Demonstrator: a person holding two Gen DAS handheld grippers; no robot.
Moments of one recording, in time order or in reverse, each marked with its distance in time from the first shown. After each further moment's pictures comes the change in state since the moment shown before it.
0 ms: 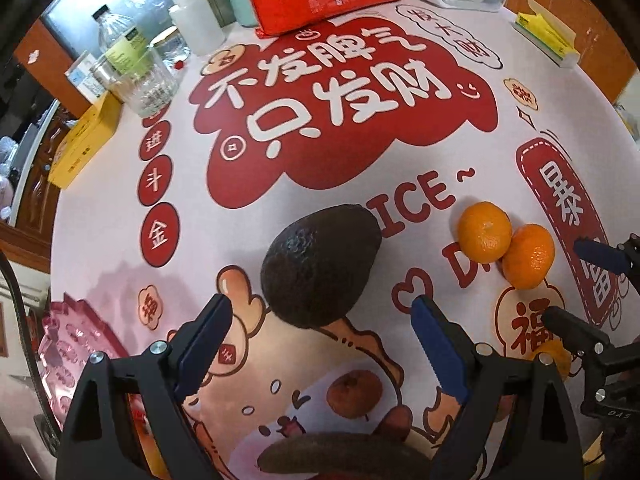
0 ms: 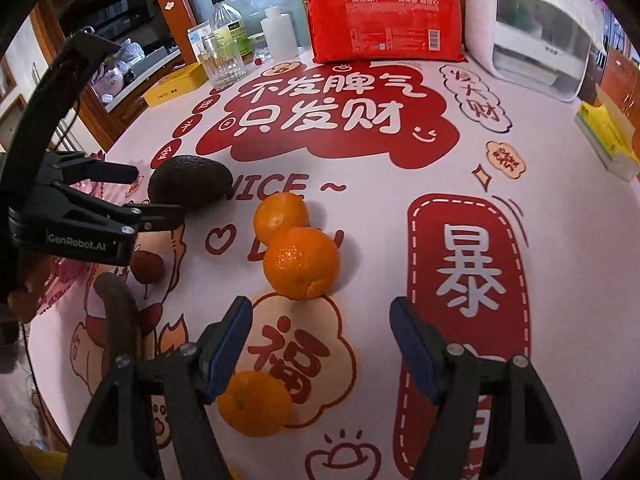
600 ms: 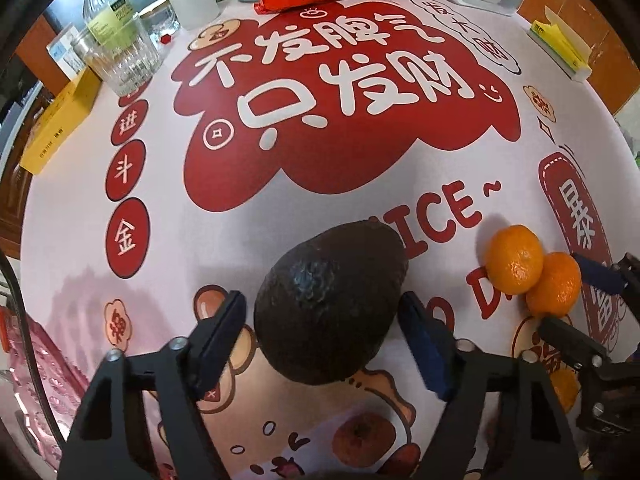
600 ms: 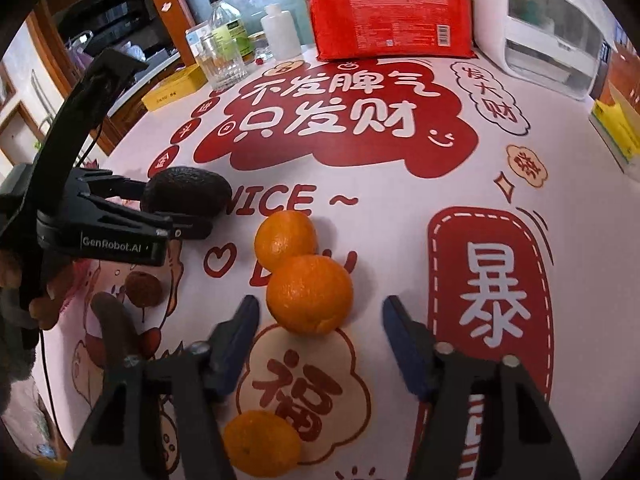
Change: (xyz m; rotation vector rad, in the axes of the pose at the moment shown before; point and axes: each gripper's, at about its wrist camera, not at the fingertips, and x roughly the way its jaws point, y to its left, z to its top) left arm 0.038 0.016 0.016 -0.060 0.040 -0.087; right arm 0.021 0.005 0.017 -0.002 0.007 0.013
